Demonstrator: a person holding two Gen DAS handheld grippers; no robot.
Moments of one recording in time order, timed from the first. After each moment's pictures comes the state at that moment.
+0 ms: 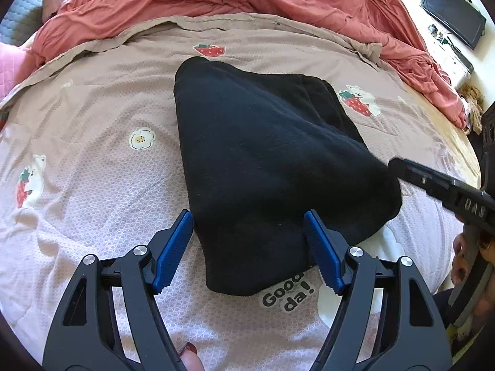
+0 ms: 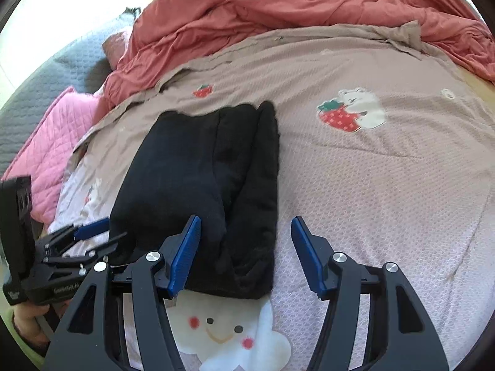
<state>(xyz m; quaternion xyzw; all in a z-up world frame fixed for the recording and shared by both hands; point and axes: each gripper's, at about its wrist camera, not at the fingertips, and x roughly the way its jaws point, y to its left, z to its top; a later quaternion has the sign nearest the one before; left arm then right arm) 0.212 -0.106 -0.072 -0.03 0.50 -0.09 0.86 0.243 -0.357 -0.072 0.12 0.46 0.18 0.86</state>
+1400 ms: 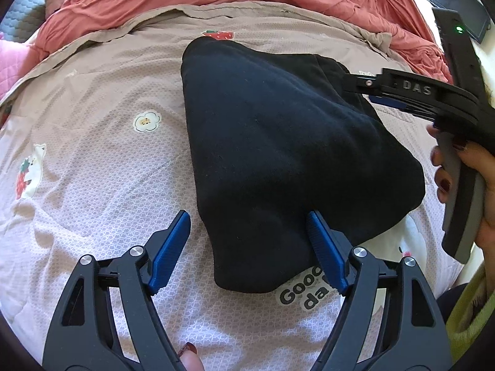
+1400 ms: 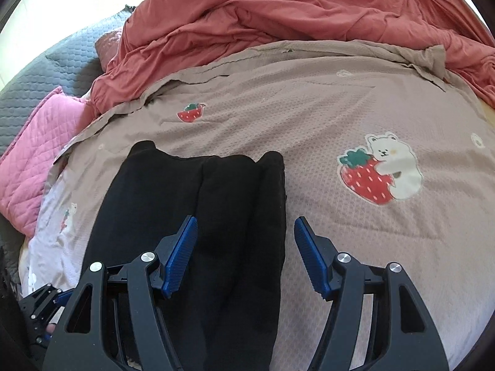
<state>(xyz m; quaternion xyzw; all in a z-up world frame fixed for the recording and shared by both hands) 0.210 -0.103 -0.096 -0.02 0.51 -0.07 0.86 0.332 -0.315 -0.092 0.08 0.46 0.20 0.87</state>
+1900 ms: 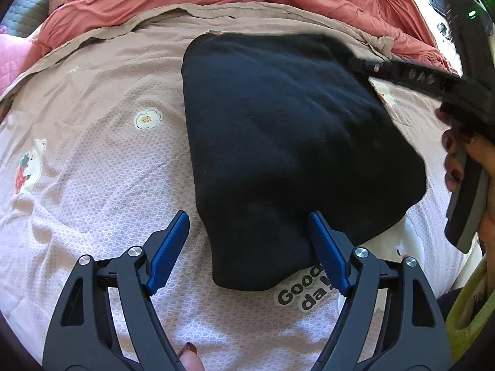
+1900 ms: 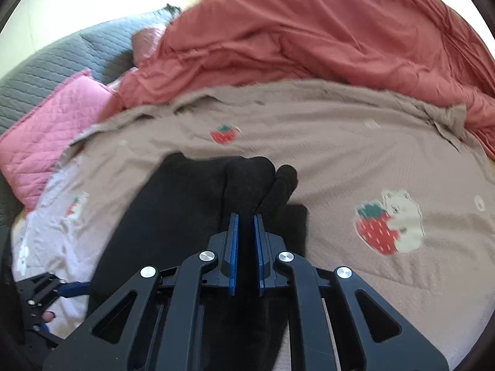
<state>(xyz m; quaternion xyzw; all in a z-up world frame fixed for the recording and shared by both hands) 0.210 -0.102 -0.098 -0.03 0.51 -0.07 0.86 0.327 -0.299 -0.072 0.01 0.41 0.21 0.89</state>
